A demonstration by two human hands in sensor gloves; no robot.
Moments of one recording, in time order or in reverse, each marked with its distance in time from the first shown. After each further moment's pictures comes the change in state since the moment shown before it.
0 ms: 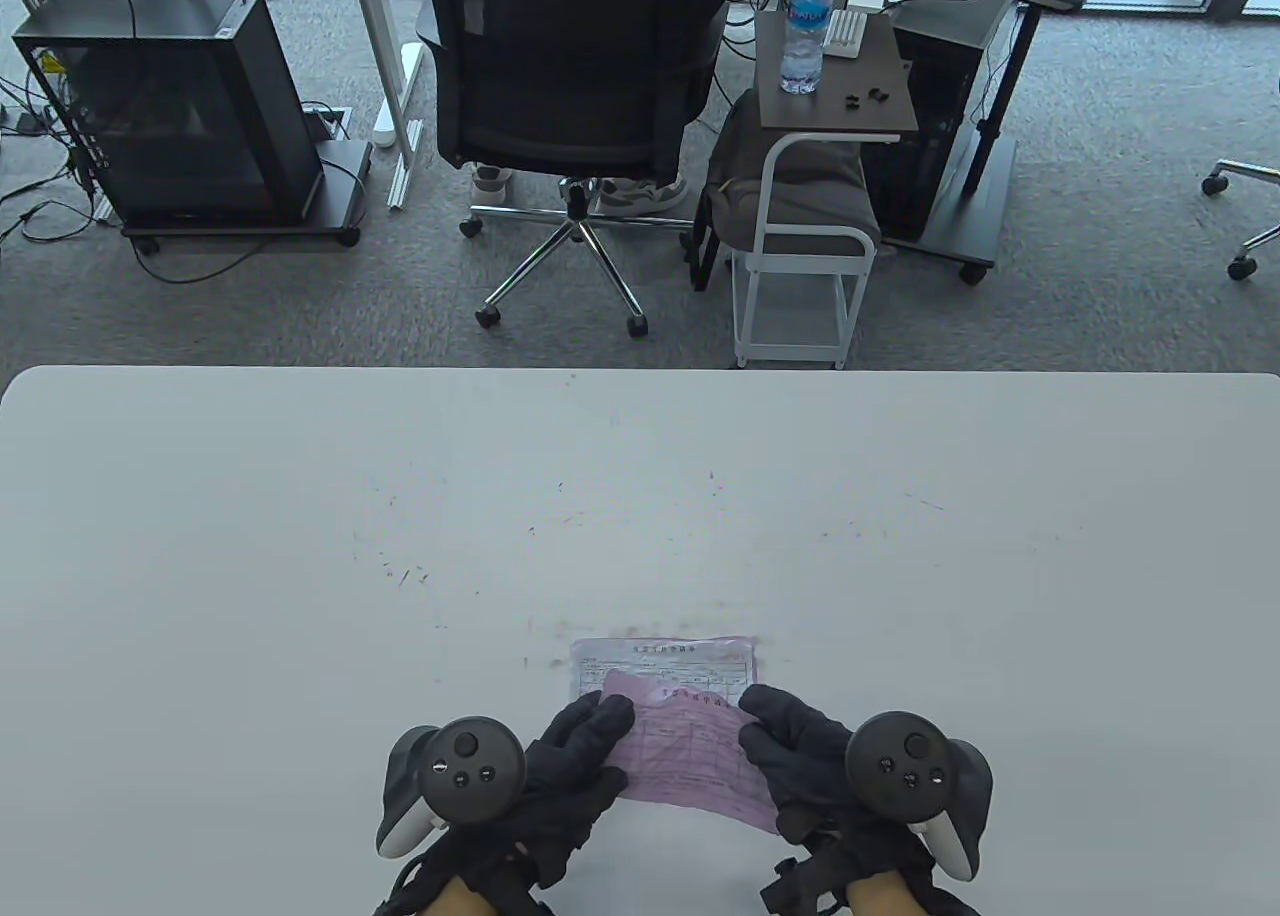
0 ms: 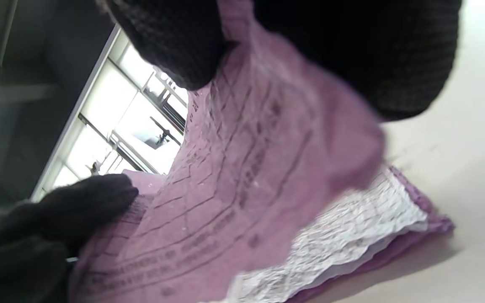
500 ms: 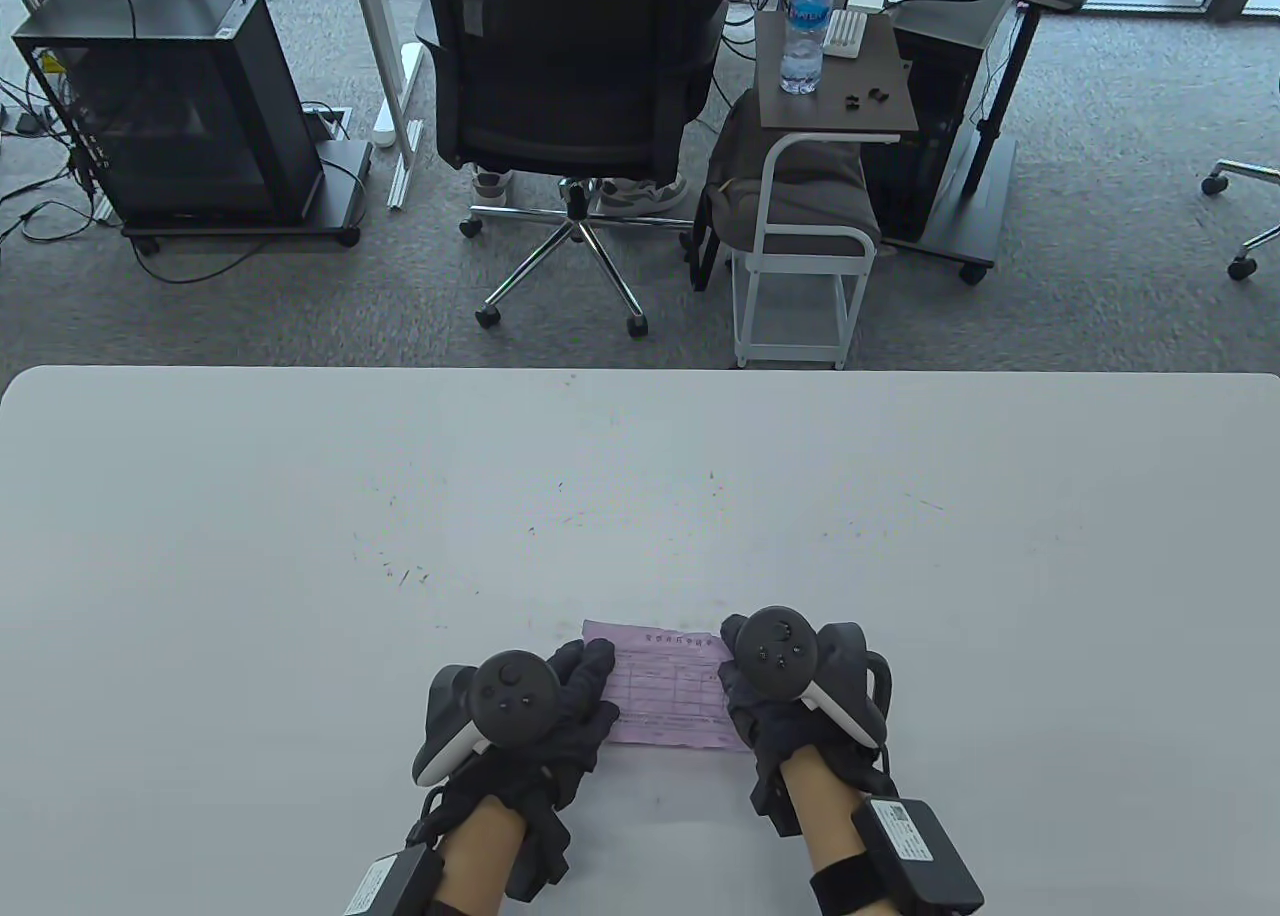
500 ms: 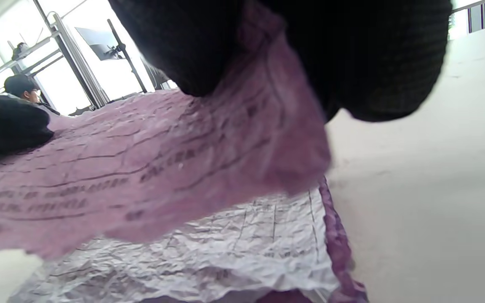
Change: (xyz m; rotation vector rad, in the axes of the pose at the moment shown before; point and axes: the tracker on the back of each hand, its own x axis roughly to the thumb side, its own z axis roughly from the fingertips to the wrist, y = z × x) left_hand -0.048 -0.004 -0.054 -0.067 0.197 -0.158; right_hand -0.019 0.050 -0.088 0.158 0.108 0.374
